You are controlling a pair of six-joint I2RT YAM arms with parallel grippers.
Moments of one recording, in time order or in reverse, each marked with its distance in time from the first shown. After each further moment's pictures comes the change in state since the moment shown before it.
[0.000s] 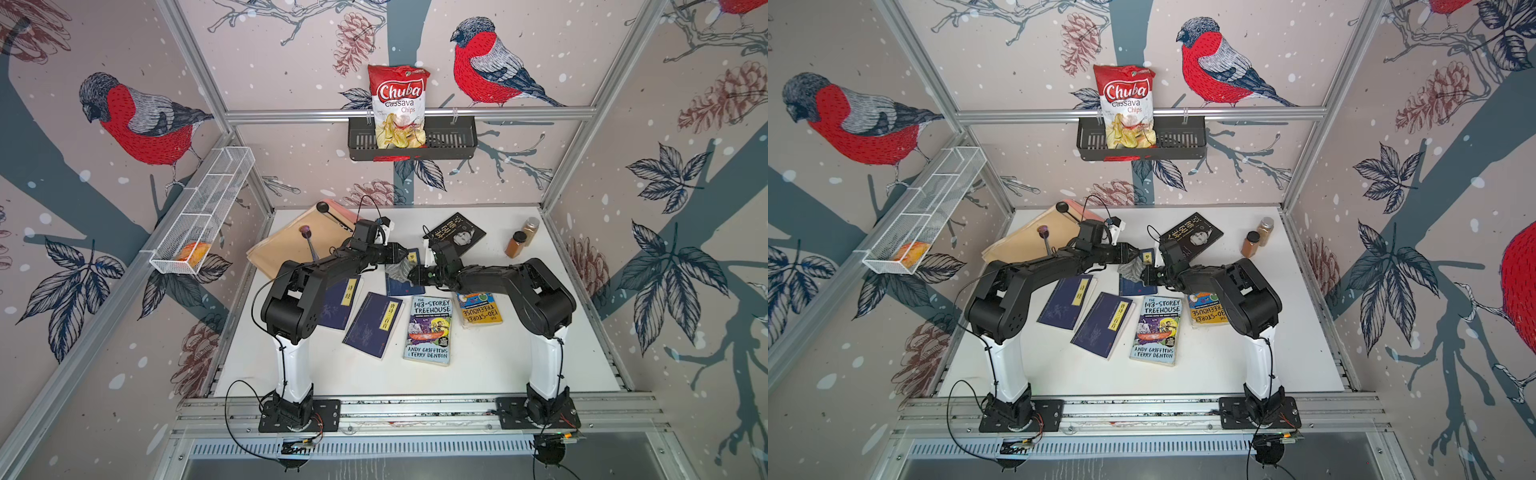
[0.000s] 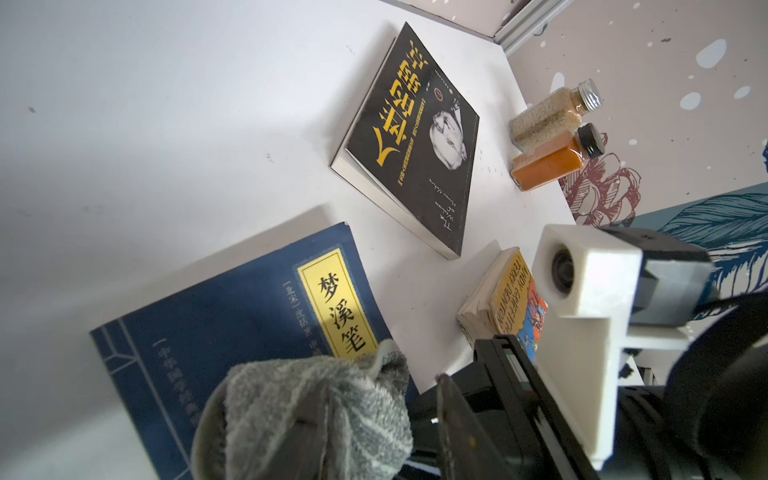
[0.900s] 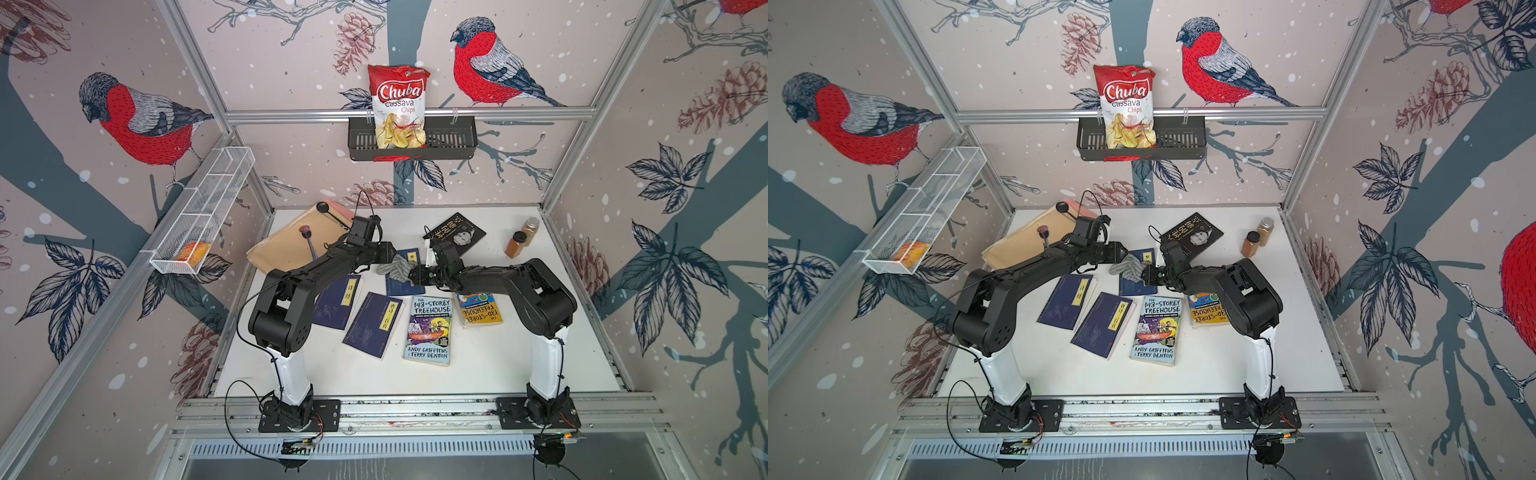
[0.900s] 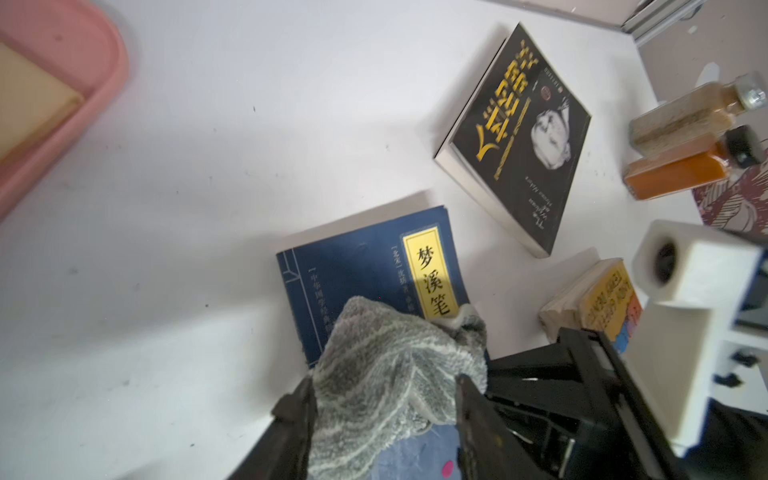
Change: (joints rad) left arm -0.010 -0.098 0.008 -0.251 -0.274 0.053; right arm -0.004 -0.003 -0.011 0.021 0.004 0.003
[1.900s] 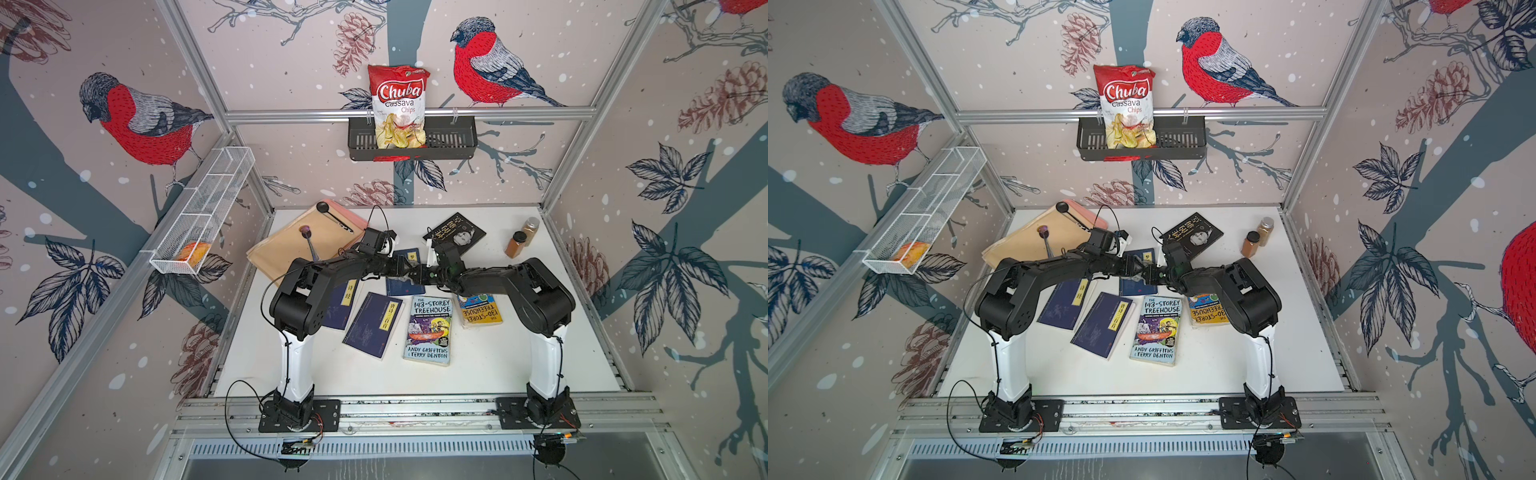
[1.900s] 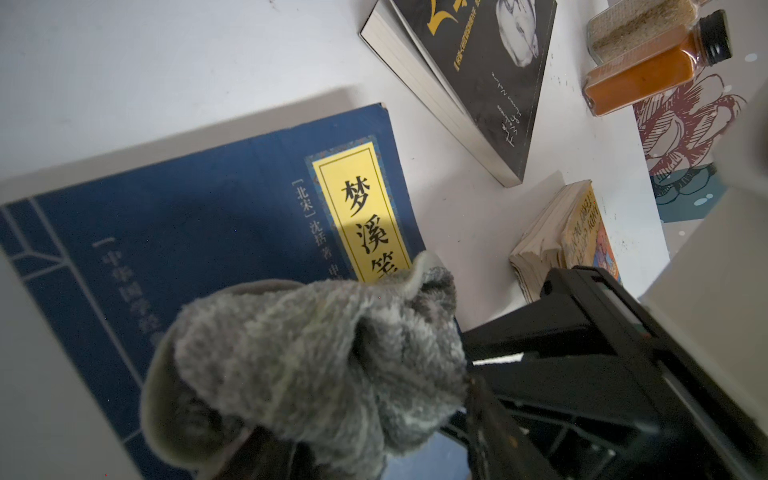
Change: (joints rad) left arm -0.039 0.175 0.014 0.111 0.235 -0.003; right arm -0.012 0.018 -0.025 0.090 -0.012 0.019
